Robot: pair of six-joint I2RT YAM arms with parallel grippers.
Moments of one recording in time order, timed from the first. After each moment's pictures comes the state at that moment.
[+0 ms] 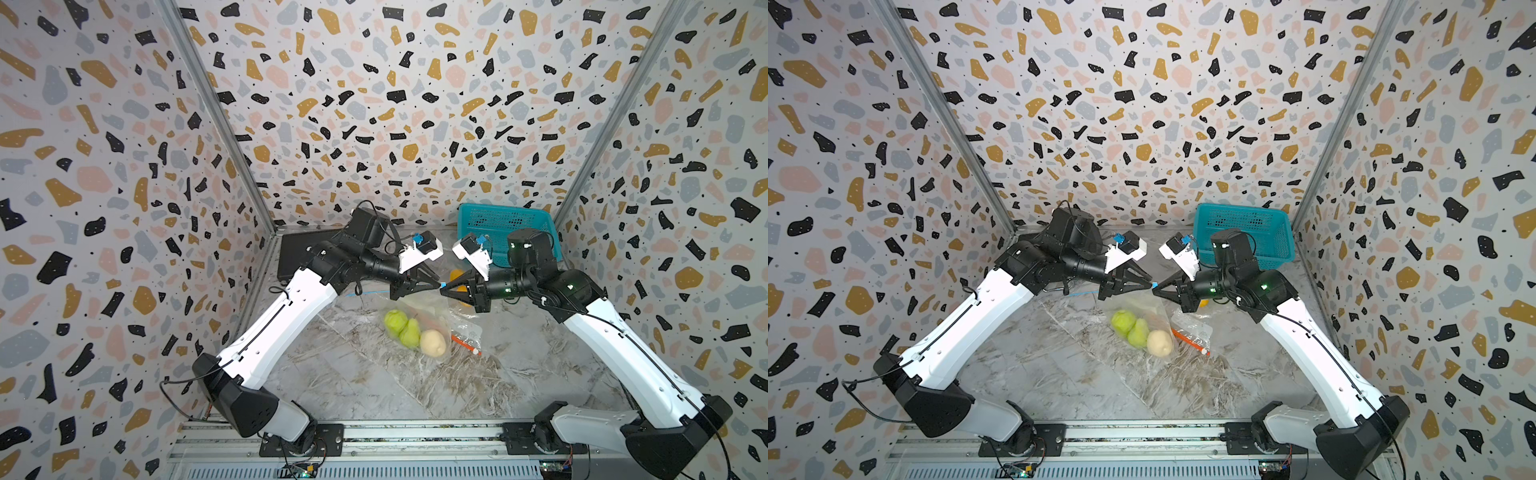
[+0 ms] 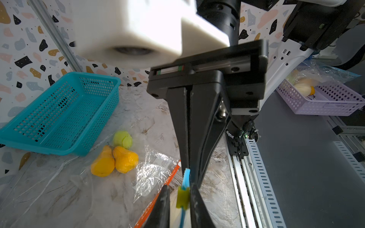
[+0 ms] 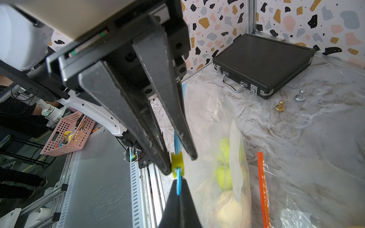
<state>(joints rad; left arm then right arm) -0.62 1.48 1.68 -0.86 0.85 0.51 0.56 1.22 1.38 -0.74 -0.82 -0.03</state>
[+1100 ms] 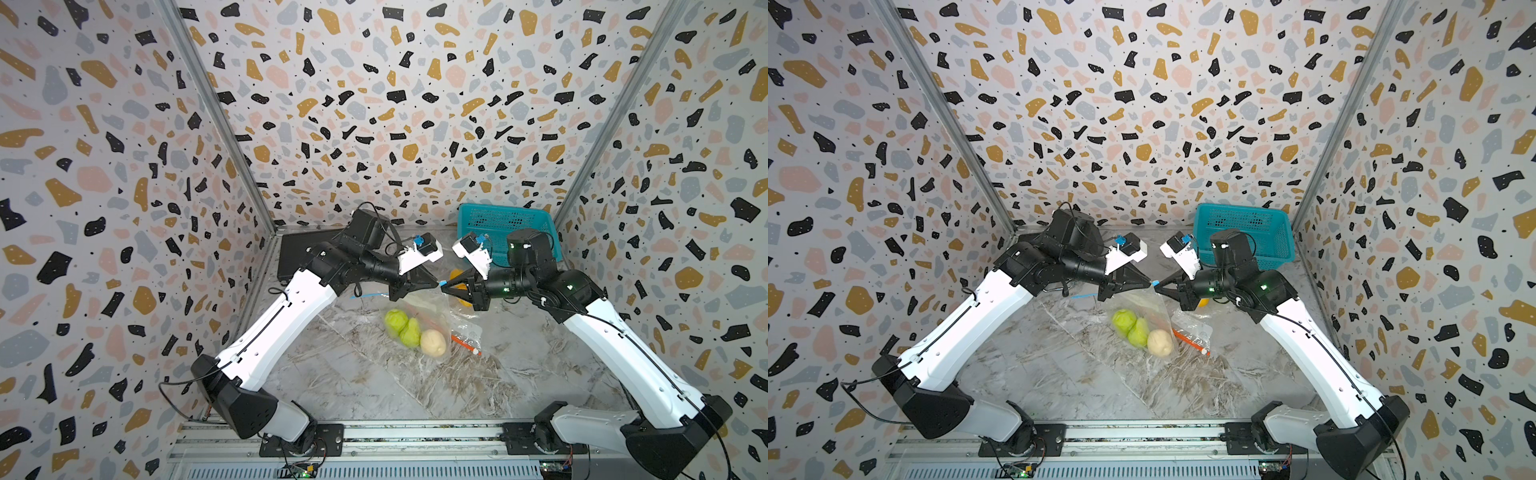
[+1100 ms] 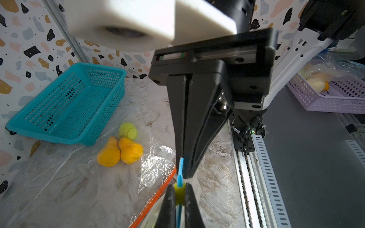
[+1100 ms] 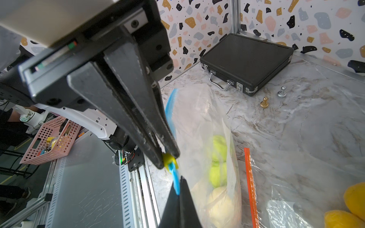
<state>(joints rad) -0.62 1.47 1.67 -0.88 0.78 0.52 0.55 1.22 1.38 -0.74 -0.73 -0.02</state>
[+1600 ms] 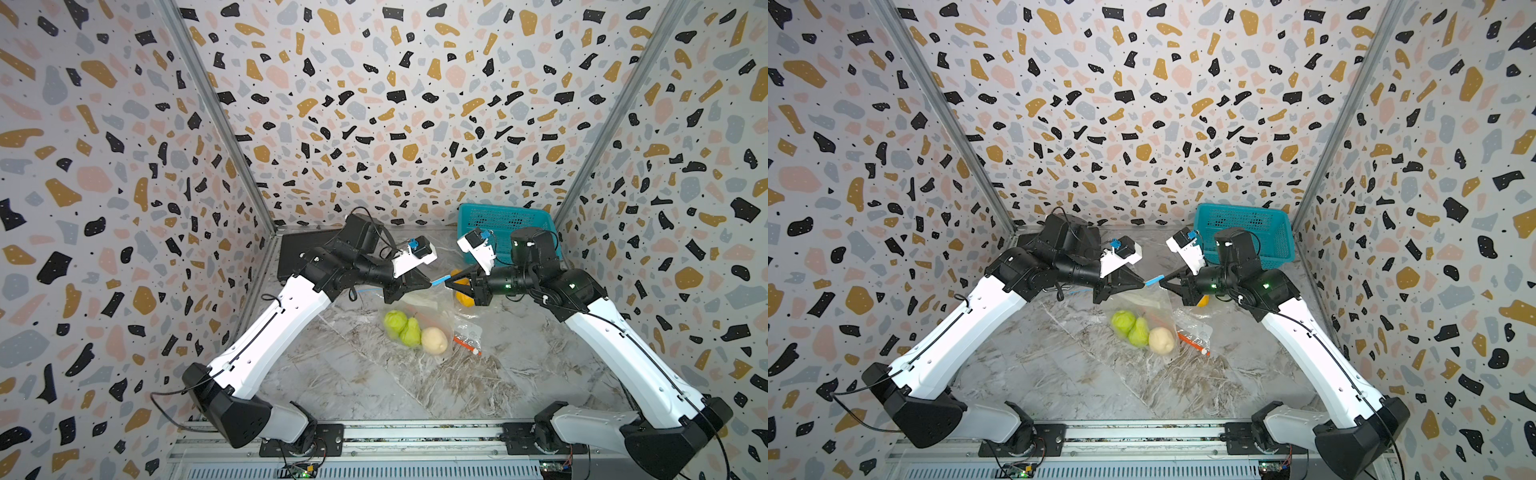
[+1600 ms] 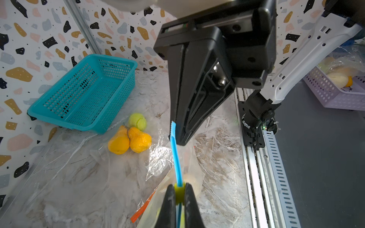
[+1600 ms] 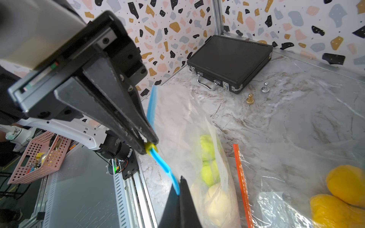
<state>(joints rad) -0.60 1.42 1.60 -0.87 0.71 0.52 0.52 1.22 1.38 -0.72 -0.66 0.04</state>
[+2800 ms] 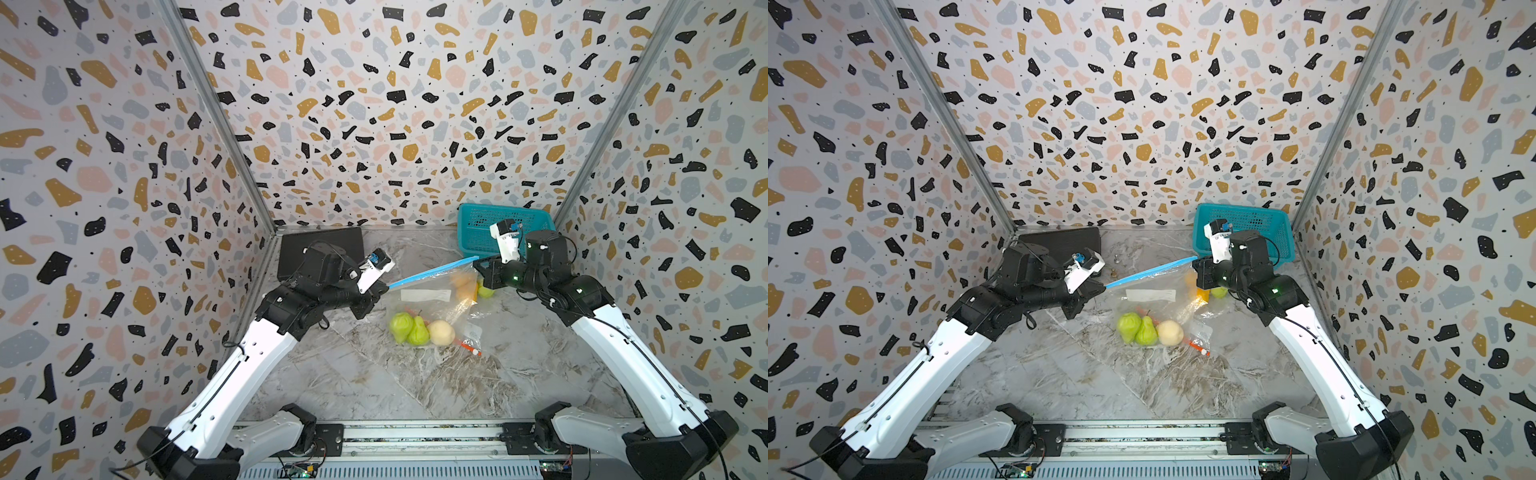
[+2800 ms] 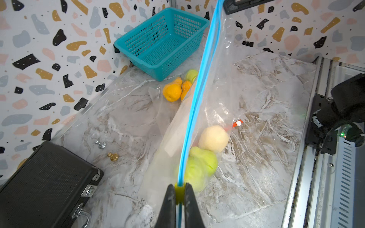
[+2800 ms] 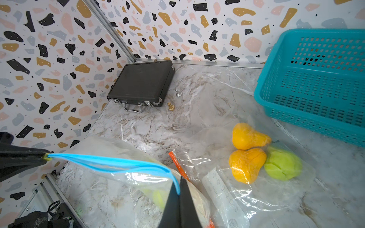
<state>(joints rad) -0.47 1.09 1.23 -0.75 0.38 0.34 0.42 1.17 1.29 -0.64 -0.25 0.25</state>
